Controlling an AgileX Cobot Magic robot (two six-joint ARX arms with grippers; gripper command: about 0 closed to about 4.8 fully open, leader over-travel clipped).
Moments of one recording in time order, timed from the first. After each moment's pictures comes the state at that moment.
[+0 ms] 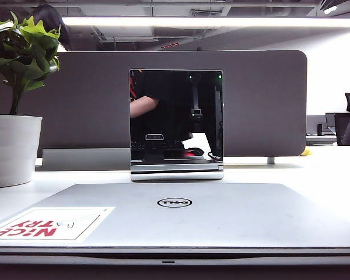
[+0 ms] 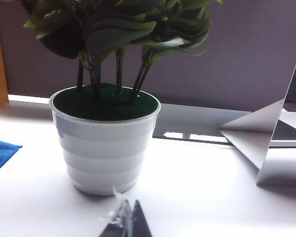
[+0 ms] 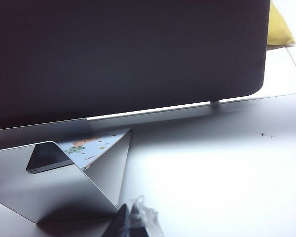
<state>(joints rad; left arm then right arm) -0.01 0.00 0.01 0.09 -0.03 -0.06 0.08 1.21 1.22 -0.30 -0.16 0.26</state>
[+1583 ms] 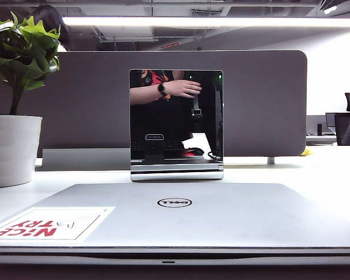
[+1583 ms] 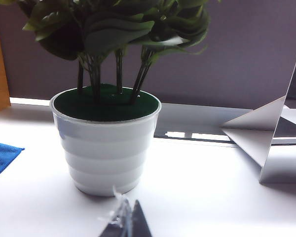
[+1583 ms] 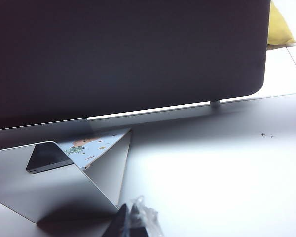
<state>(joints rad) -0.01 0.00 0.01 0.09 -0.03 -0.04 0.08 1.21 1.22 -0.30 -0.16 0.26</state>
